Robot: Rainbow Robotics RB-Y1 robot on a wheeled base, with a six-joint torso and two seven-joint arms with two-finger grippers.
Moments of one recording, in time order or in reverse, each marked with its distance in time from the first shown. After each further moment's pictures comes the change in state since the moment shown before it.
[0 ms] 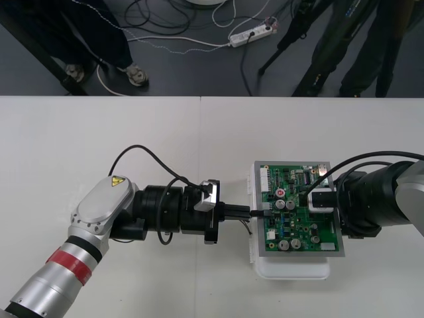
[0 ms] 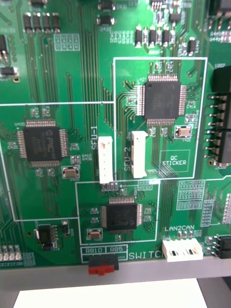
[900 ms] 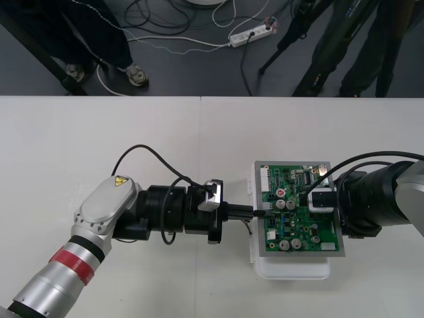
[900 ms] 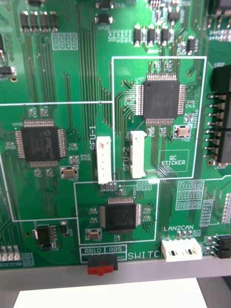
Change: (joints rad) right arm 0.000 0.001 0.000 0.000 0.005 0.000 0.000; left arm -0.006 -0.006 -0.015 0.000 0.001 0.019 -0.001
